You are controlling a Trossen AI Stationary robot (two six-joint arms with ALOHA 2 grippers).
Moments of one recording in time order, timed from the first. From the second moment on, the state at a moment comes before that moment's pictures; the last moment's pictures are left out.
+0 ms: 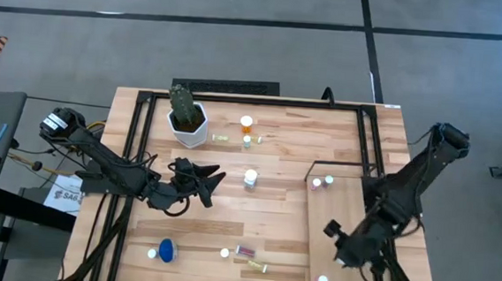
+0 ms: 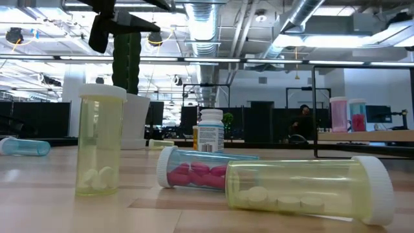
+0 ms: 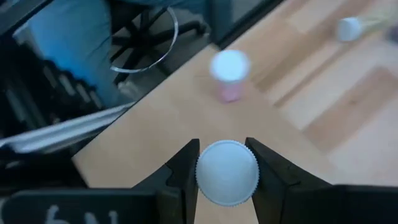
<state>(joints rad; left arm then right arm) -0.50 1.28 0.65 0.40 -1.06 -0.79 0.87 1.19 0.86 -0.58 -0.12 0.07</state>
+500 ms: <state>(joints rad) -0.50 1.28 0.65 0.54 -1.11 -0.77 1.01 1.35 0.86 -0.43 -0.05 -0.06</state>
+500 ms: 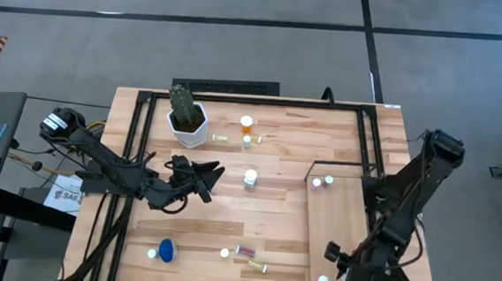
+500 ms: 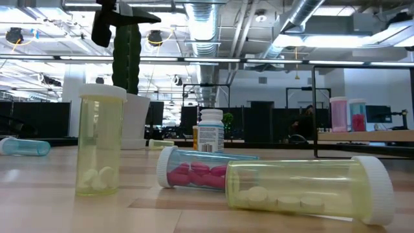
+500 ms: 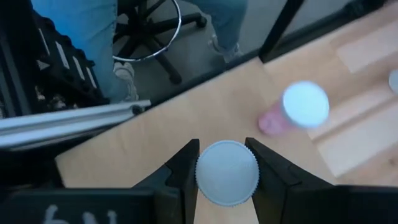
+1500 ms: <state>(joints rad) -0.50 1.28 0.65 0.53 -1.11 -0.77 1.00 1.48 0.86 -0.26 -0.13 -0.09</state>
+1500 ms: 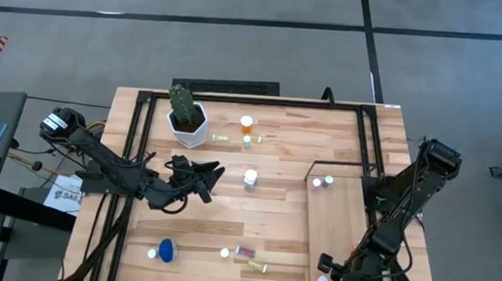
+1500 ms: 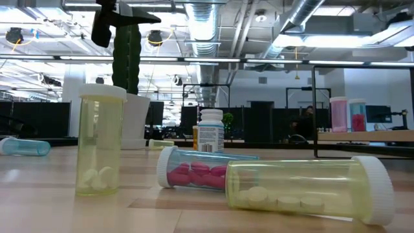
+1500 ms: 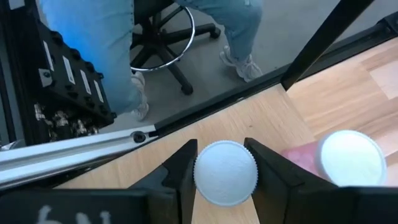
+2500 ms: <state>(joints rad) -0.50 1.28 0.65 0.53 -1.09 -0.77 0.89 1.14 0.86 -0.66 -0.10 0.03</state>
